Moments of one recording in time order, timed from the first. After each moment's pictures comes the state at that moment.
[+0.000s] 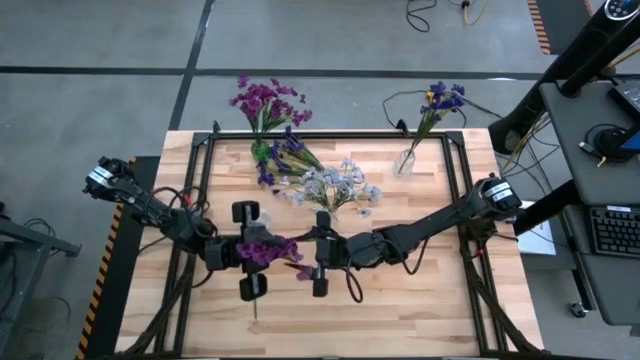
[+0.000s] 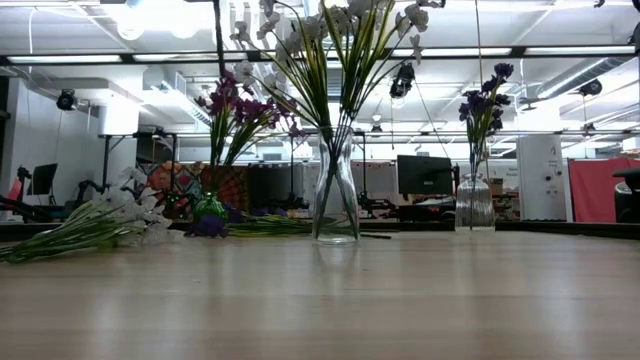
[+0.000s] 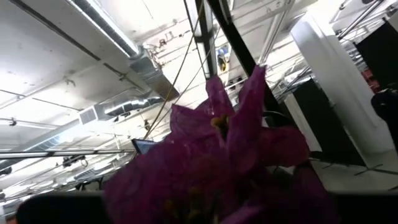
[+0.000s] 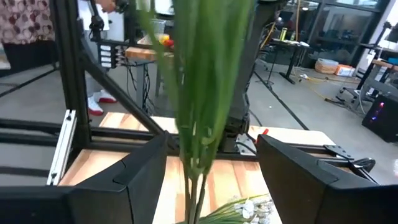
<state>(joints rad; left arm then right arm) -0.55 1.29 0.85 1.03 -0.35 0.68 0.35 1.84 1.38 0.39 0.39 -0.10</state>
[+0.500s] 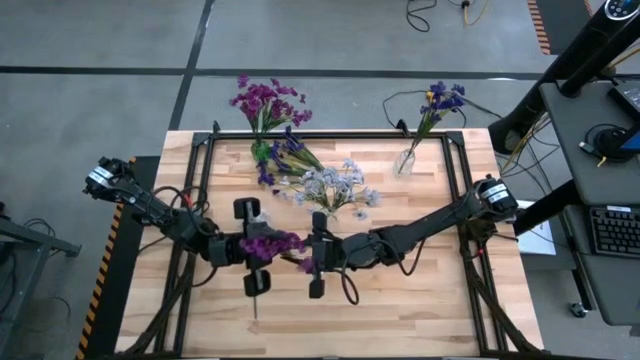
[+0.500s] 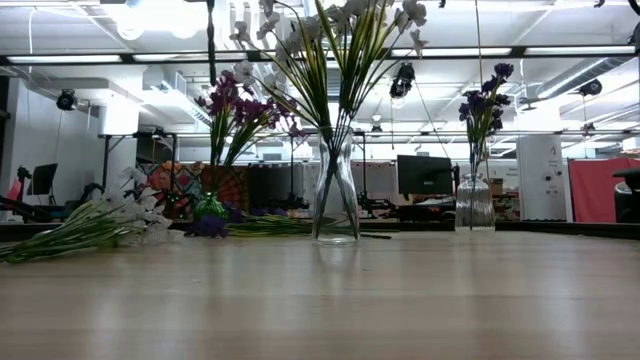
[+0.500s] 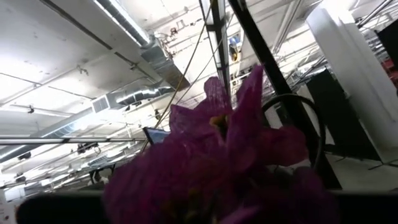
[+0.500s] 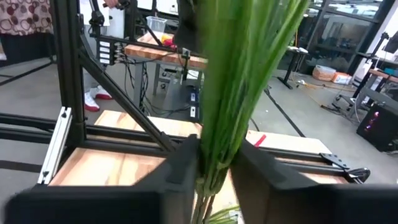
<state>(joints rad) -0.54 1.30 0.85 1.03 -0.41 0.67 0.34 1.86 1.42 0.37 0.39 -0.15</state>
